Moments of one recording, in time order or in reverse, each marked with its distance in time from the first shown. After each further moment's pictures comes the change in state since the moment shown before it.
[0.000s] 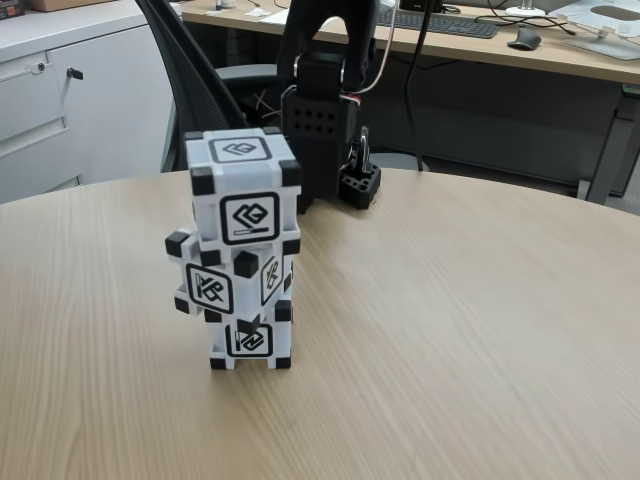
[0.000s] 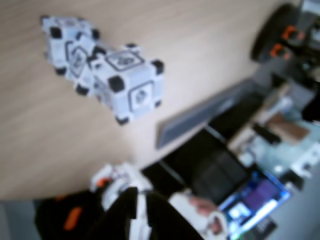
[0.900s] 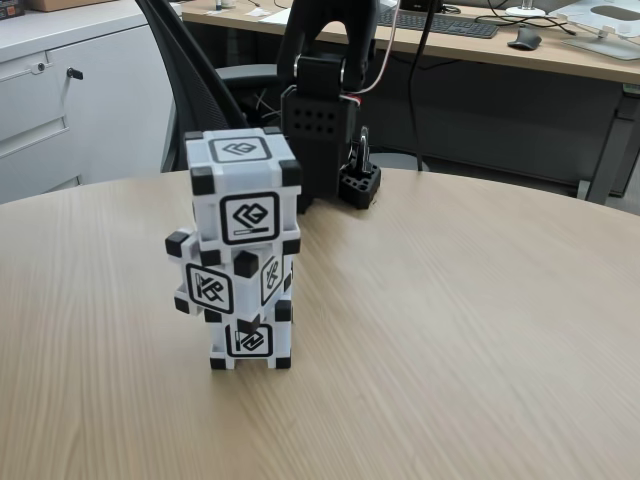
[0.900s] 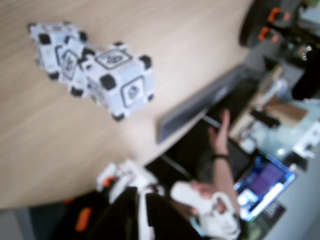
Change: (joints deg) arm 0.0 2.0 0.0 0.0 5.2
